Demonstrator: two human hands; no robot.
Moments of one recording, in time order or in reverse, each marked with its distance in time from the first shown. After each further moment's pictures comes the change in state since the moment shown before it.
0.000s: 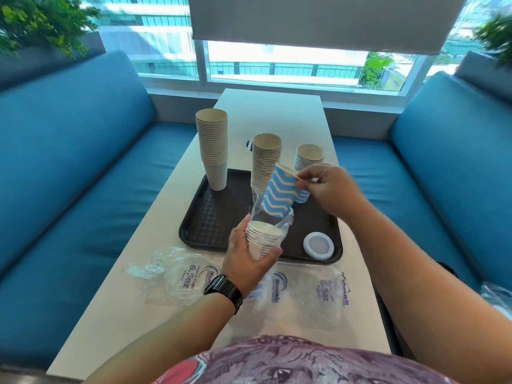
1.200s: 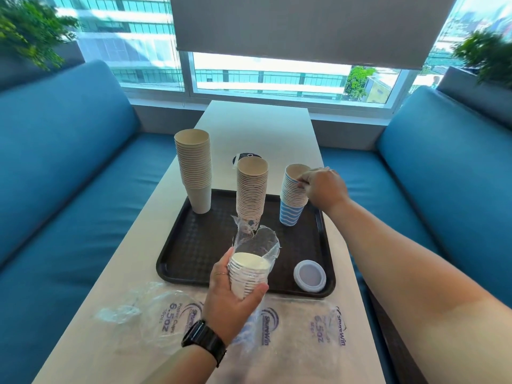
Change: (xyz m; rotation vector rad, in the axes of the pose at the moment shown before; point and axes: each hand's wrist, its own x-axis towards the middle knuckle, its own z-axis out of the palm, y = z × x) left_hand 0.013 -0.012 0.009 -0.026 0.006 -0.045; right_hand 0.105 0.076 0.001 -0.592 0.021 -0.028
